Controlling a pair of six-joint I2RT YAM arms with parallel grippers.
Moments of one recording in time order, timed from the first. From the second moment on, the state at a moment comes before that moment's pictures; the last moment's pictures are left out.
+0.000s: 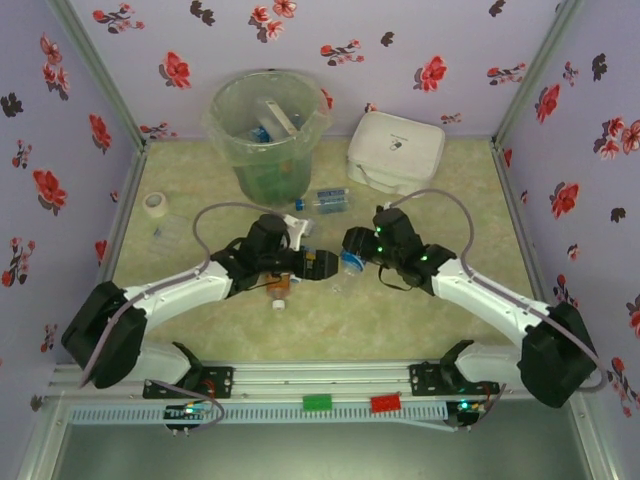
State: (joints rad) left arm -0.81 1.39 0.77 0.04 0.44 -0.62; right arm 0.67 1.20 0.80 -0.25 -0.02 0.84
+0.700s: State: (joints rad) left arm -0.87 1.54 0.86 0.19 0.50 -0.68; right arm 0.66 1.15 0.83 -0.27 0.02 0.80
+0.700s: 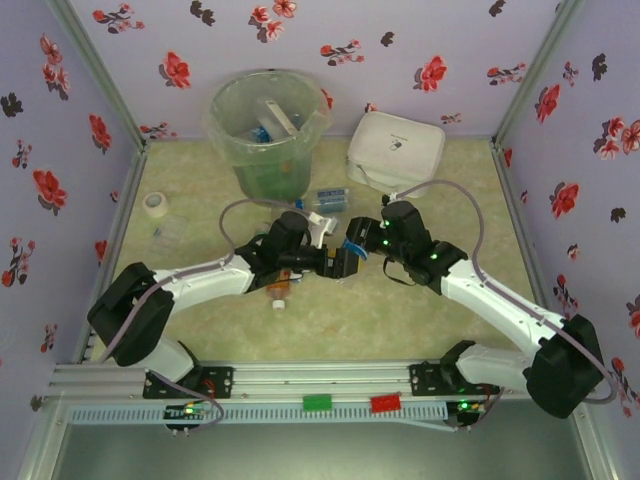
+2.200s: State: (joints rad) left arm -0.32 1.58 1.74 -0.37 0.14 -0.22; right arm 0.44 1.14 0.88 -0.45 0.06 0.68
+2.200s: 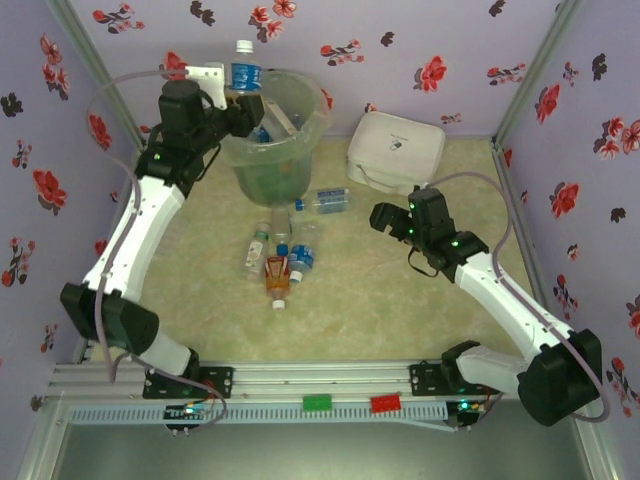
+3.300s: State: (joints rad) left arm -0.32 1.34 1.47 -0.39 0.10 -0.28; right arm 0.68 1.27 0.80 -0.22 -0.03 0.73
